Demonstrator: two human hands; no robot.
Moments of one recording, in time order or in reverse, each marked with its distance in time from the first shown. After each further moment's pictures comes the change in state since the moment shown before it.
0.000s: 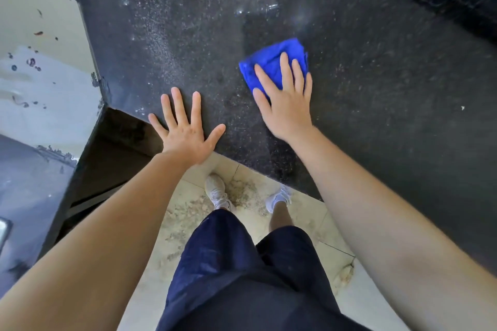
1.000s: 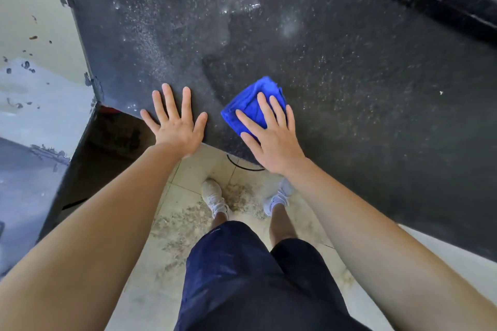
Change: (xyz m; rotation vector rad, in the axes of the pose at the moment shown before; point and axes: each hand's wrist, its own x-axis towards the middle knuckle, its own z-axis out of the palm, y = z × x) left_hand -0.002 0.001 0.004 -0.055 0.068 -0.007; right_hand -0.089 0.002 0.016 -0.046 -0.103 -0.182
